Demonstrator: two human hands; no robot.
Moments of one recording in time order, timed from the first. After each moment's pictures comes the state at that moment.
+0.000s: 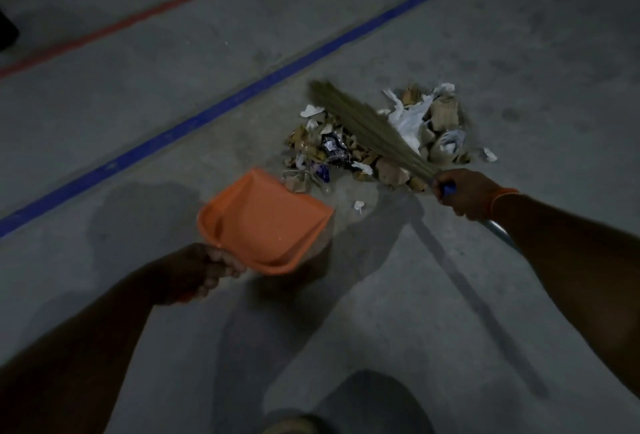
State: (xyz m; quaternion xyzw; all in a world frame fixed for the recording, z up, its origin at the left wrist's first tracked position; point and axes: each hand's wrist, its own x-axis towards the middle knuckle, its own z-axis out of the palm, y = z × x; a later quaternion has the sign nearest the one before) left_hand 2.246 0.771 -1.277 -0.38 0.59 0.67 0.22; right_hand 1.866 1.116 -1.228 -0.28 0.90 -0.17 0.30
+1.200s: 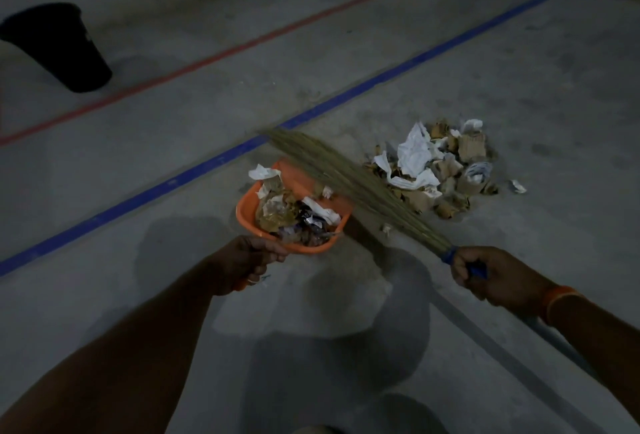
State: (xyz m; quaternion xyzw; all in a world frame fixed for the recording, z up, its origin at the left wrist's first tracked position) left_hand 2.233 0.792 -1.241 -0.35 0.60 0.72 0.10; right_hand 1.971 1.165 -1.205 -0.35 0.79 -0.31 0.39
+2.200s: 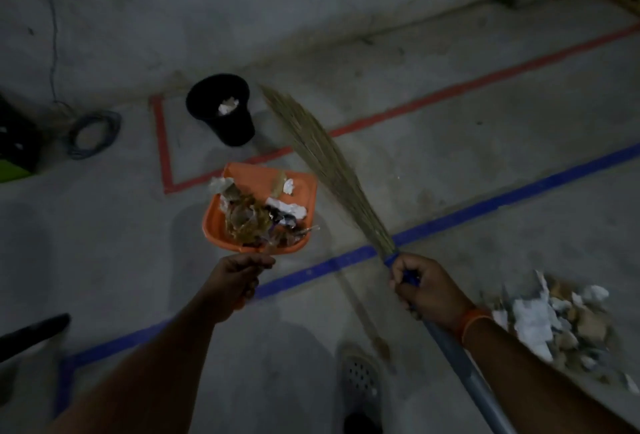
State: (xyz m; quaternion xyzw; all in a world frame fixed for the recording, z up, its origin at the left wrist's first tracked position) left_hand 2.326 0.426 -0.919 -0.51 0.52 0.68 -0.13; right_hand 2.033 0.648 -0.871 -0.32 0.69 -0.44 0.48
